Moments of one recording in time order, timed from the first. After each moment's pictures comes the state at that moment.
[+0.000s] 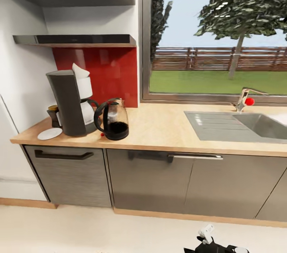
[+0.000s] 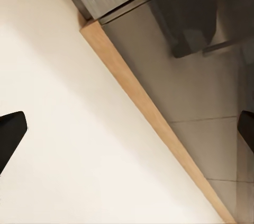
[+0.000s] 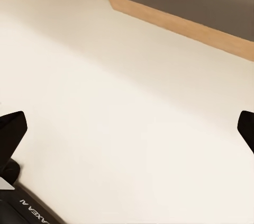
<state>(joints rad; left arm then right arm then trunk) 0.24 0.23 0.60 -0.49 0.62 0.07 -1.10 -0.39 -0.12 -0.38 -0.35 0.50 -0.11 0.79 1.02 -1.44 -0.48</state>
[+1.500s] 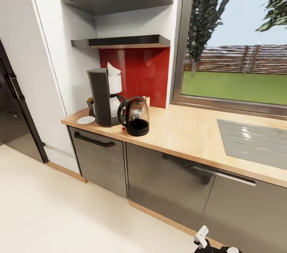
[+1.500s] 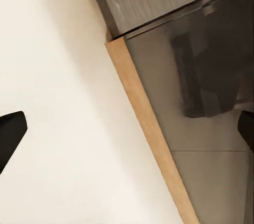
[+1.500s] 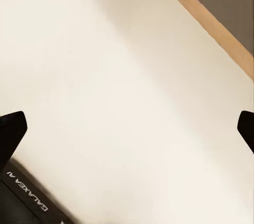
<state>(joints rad) 0.24 0.23 0.60 -0.49 0.62 0.07 -1.10 -0.39 -0.08 -0.38 -0.35 0.66 -0.11 0.73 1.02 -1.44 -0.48</state>
